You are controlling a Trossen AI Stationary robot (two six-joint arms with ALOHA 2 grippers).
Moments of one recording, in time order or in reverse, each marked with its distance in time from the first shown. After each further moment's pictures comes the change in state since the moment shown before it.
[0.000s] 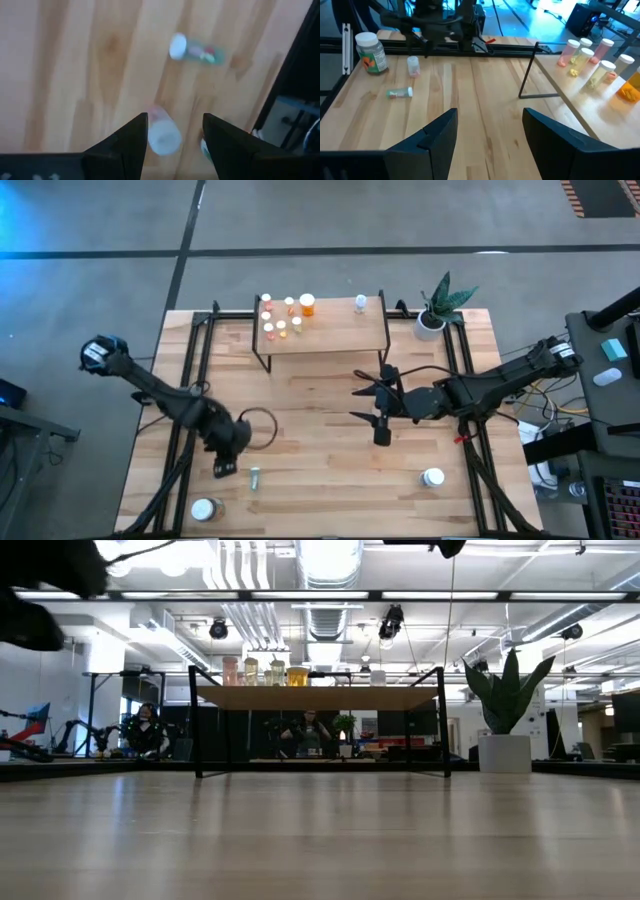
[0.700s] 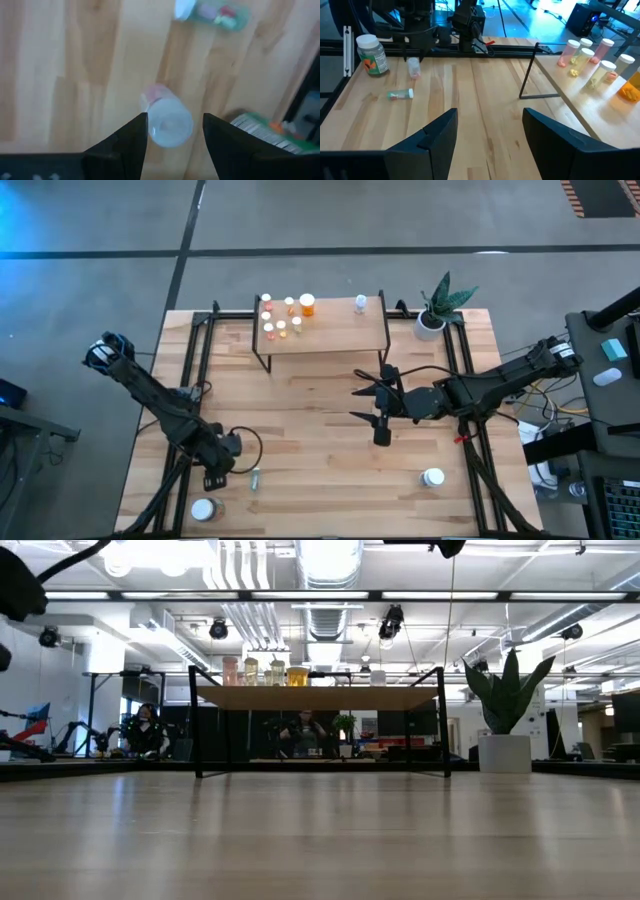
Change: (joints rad) left arm -0.213 0.023 -0.112 0.114 -0.073 -0.169; right arm 0.000 0.000 0.000 0.003 -0.001 0.007
